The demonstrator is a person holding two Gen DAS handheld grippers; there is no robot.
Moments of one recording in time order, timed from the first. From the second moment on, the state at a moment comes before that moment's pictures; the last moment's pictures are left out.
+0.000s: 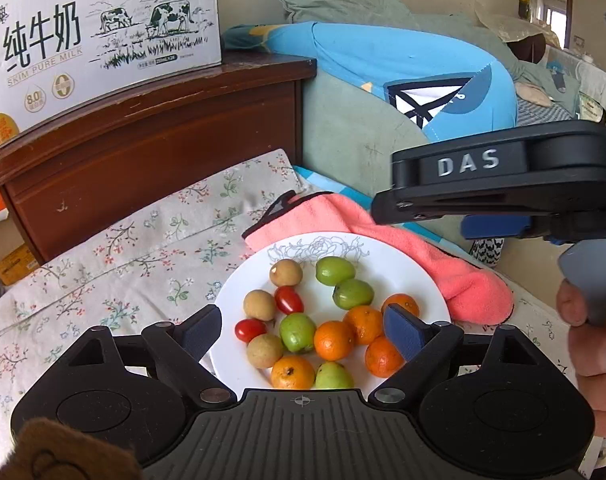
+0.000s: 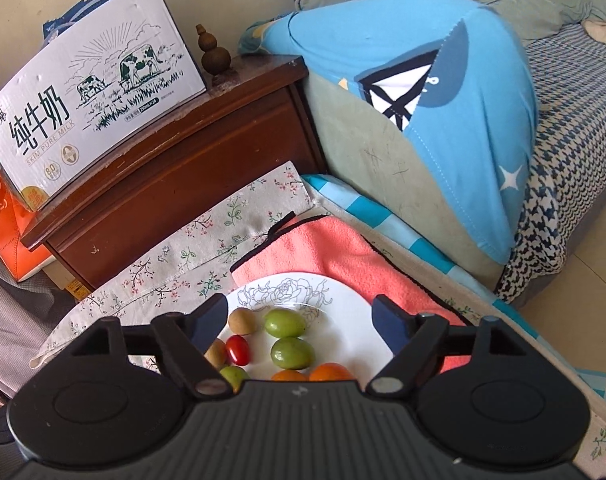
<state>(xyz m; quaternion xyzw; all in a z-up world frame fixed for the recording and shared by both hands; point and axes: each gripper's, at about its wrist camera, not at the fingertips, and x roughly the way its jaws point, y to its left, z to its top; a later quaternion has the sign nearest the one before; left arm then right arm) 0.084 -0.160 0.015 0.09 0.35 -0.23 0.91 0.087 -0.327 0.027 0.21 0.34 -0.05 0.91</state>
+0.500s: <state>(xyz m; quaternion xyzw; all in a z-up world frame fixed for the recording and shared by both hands) 0.043 -0.118 0.023 0.08 0.37 -0.18 0.91 0.004 -0.331 0.025 0.21 0.36 -0.10 0.91</state>
